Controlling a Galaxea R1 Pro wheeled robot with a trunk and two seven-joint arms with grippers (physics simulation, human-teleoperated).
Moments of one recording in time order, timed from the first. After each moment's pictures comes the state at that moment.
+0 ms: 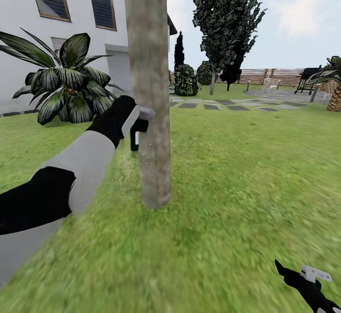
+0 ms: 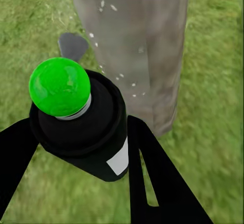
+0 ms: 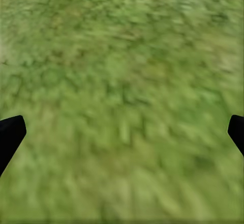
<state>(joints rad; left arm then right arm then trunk) -1.56 -0.17 -0.14 -0.46 0.06 1.00 0.17 -0.55 -0.38 -0.07 0.00 -0.47 -0.45 0.39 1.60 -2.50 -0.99</state>
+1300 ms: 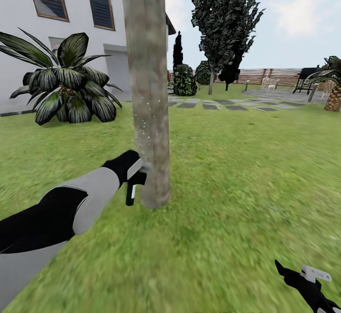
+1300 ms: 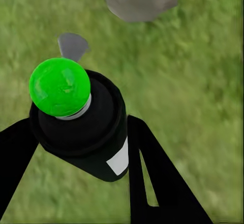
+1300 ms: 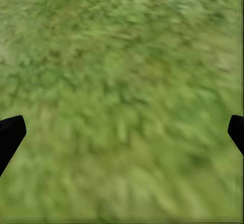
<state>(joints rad) -1.40 -0.17 -0.14 -0.06 0.06 0.86 0.16 -0.55 -0.38 -0.07 0.00 -0.47 -0.45 0.39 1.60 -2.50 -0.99</state>
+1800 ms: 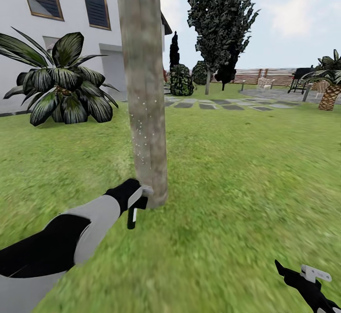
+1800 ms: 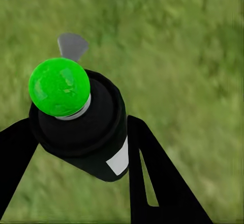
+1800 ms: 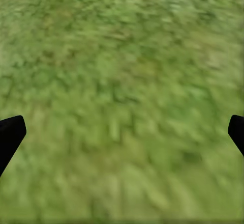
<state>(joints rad) -1.20 -0.17 -0.14 -0.06 0.05 0.71 0.16 -0.55 -0.38 -0.07 0.00 -0.47 -0.45 0.39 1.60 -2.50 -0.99</state>
